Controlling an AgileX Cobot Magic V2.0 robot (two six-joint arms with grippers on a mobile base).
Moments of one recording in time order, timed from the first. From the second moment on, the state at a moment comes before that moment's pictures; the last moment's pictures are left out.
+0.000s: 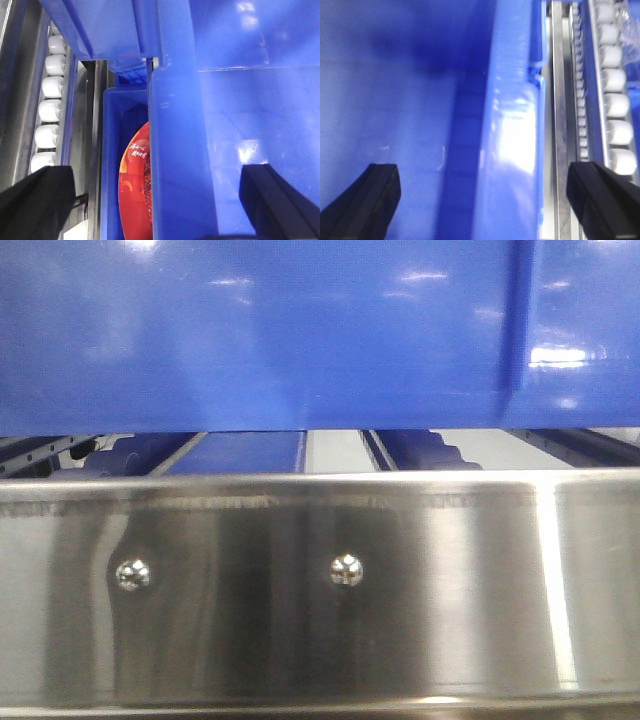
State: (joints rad) left arm -0.05 1.45 -1.65 0.10 1.23 -0.08; right arm 0.30 1.54 -1.68 -0.01 1.23 0.14
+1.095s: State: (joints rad) left arm -0.05 1.45 -1.65 0.06 1.23 -0.08; right arm 0.30 1.55 -1.68 -0.01 1.23 0.14
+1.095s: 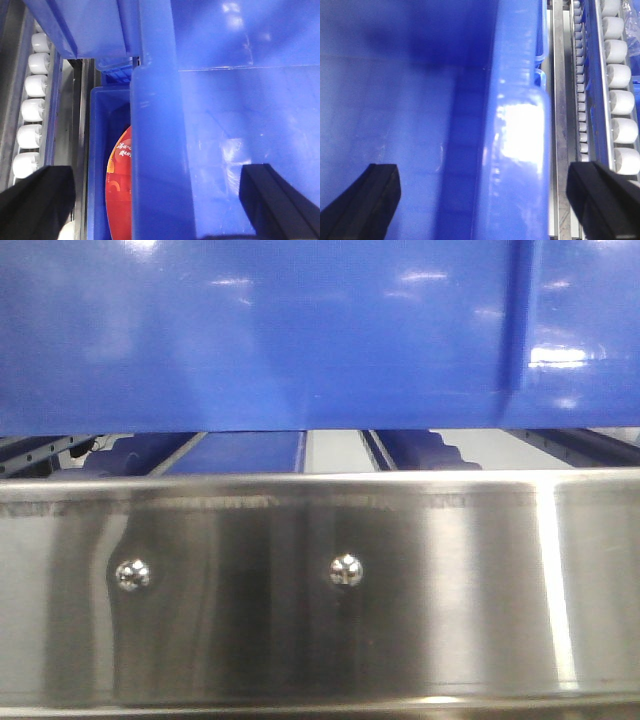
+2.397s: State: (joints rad) left arm -0.05 1.47 -1.65 0.01 1.23 -0.08; right arm 0.30 1.54 -1.68 -0.01 1.23 0.14
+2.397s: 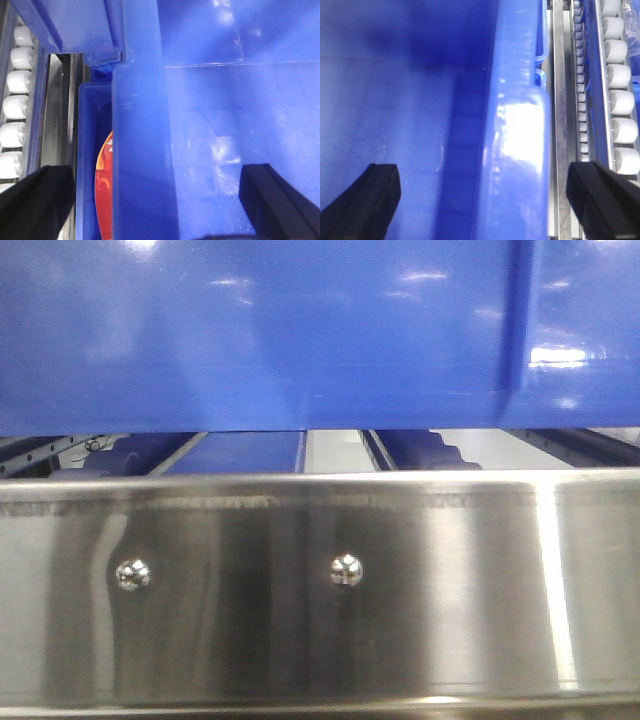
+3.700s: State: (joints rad) left arm -0.05 1.46 -1.64 0.03 1.24 -0.08; right arm 0.30 1.50 -1.68 -0.02 1.24 0.15
